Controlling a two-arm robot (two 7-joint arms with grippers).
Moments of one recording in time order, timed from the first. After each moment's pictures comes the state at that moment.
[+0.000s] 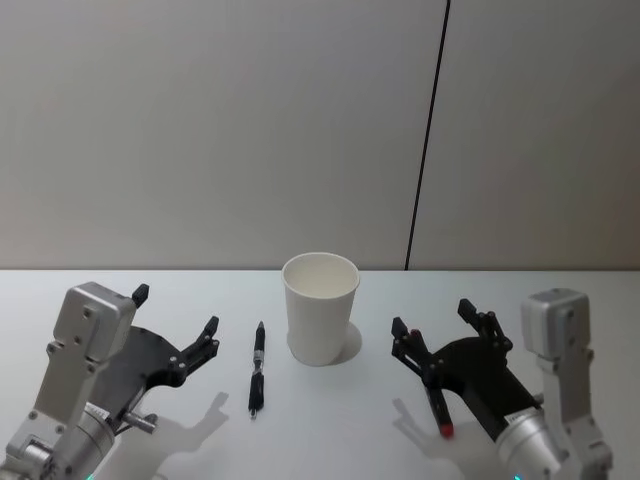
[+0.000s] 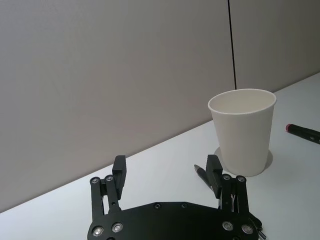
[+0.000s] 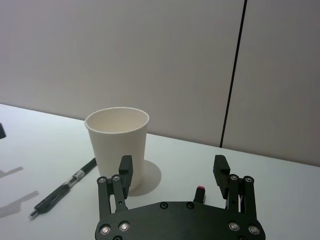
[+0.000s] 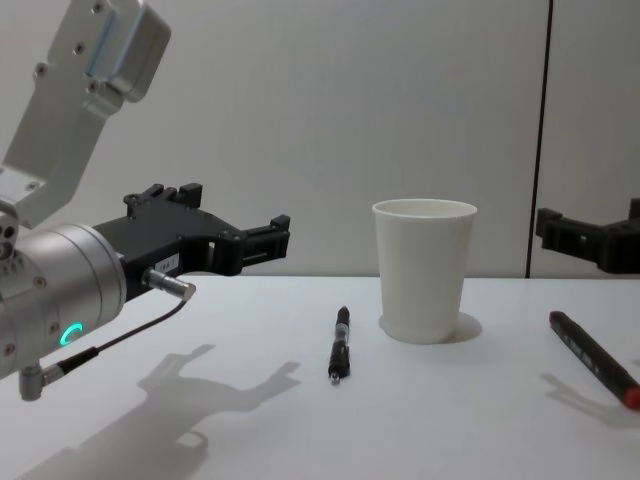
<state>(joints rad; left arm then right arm) -0.24 0.38 0.45 -1.63 -0.20 0.01 -0.01 0.02 0.32 -0.23 -1.74 0.26 0.07 0.04</state>
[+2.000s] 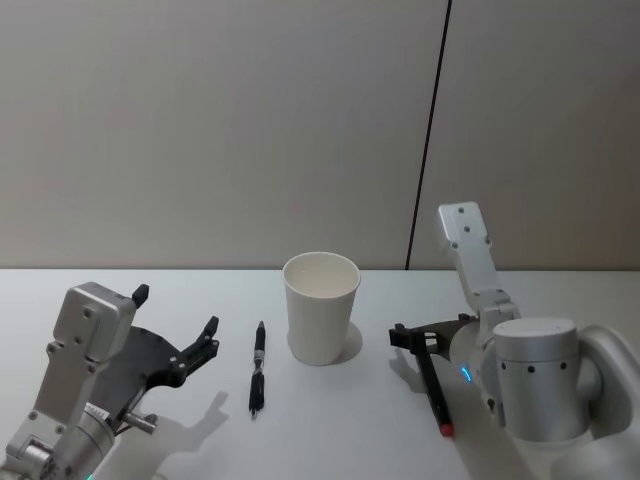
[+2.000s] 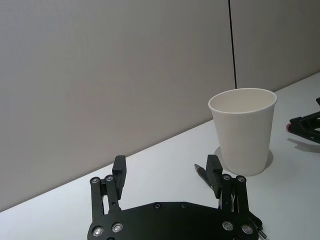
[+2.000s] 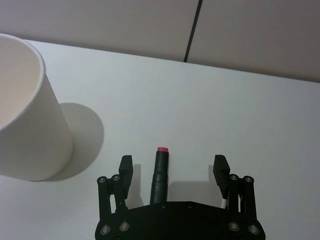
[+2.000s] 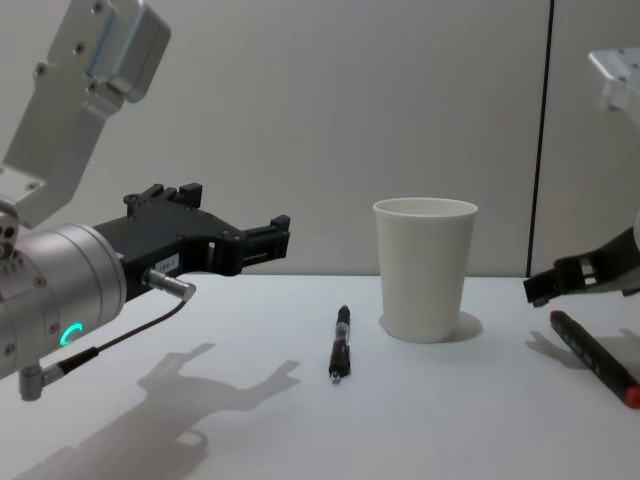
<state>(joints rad) -0.24 0.38 0.45 -1.63 -0.20 0.01 -0.01 0.43 0.12 -0.24 -1.51 0.18 0.91 -0.17</state>
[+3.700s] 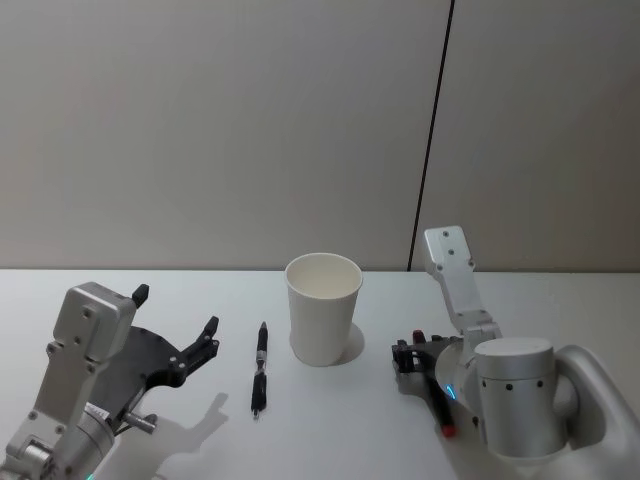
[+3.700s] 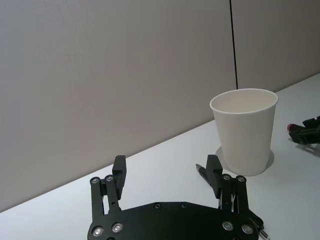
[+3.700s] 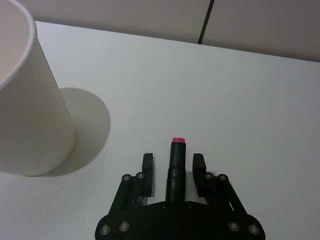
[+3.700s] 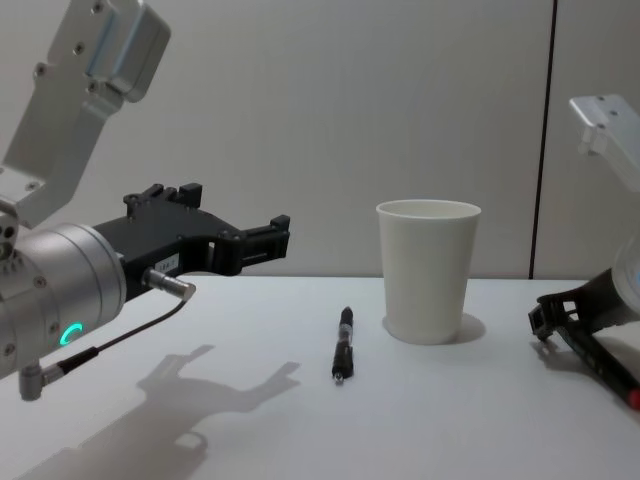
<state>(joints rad) -0.24 0.38 0.45 -1.63 -0.20 0.01 -0.01 0.43 0.09 -0.24 -1.42 0.15 0.86 -0.16</state>
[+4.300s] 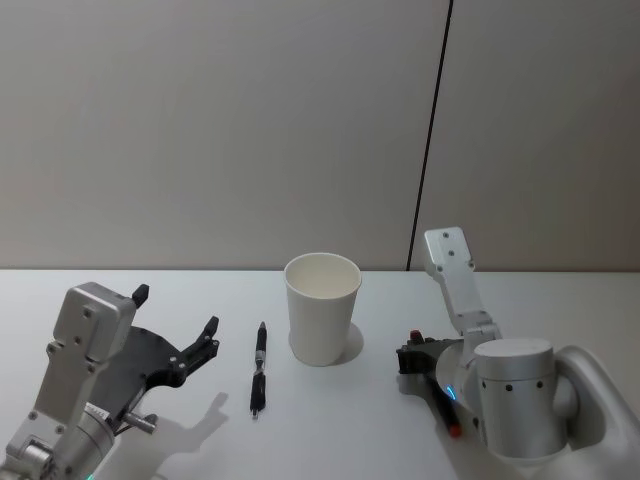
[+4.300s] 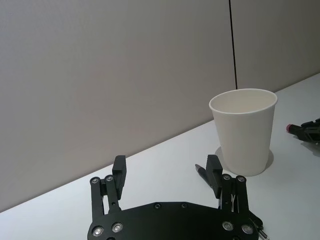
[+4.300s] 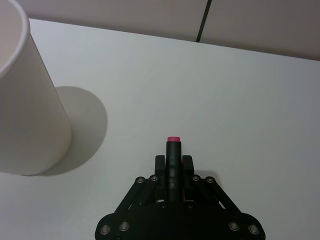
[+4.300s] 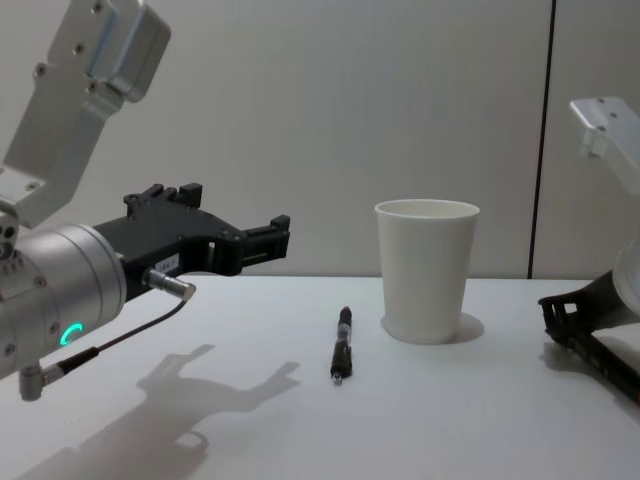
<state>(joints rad) -0.24 0.38 0.45 -1.63 -0.20 0.01 -0.01 0.43 0.09 -0.24 -1.42 0.15 0.86 -0.16</state>
